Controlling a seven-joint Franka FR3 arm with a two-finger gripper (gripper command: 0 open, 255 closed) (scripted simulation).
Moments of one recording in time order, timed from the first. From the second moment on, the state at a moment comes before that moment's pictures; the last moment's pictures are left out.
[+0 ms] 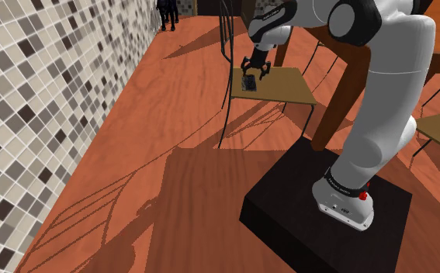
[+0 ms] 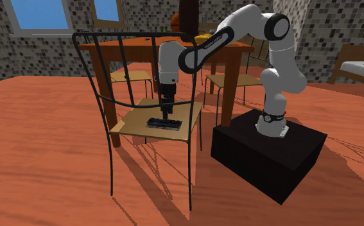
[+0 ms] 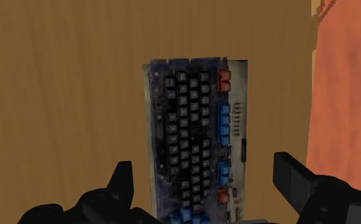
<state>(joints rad) -0.22 0.36 -0.22 -1.80 0.27 2.20 0.29</state>
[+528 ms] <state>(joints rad) -0.22 0.41 -0.21 -1.81 0.30 2.26 0.27</state>
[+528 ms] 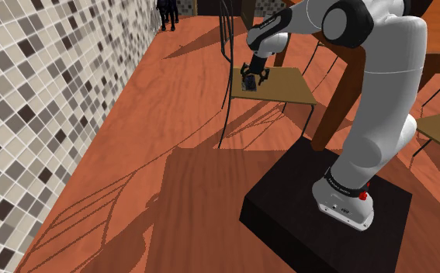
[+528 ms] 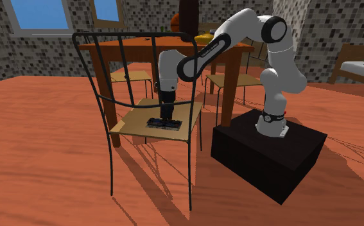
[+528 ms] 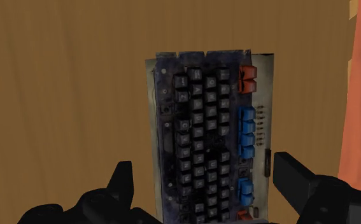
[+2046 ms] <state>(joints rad) -0.22 0.33 -0.23 -1.76 0.26 2.14 0.31</state>
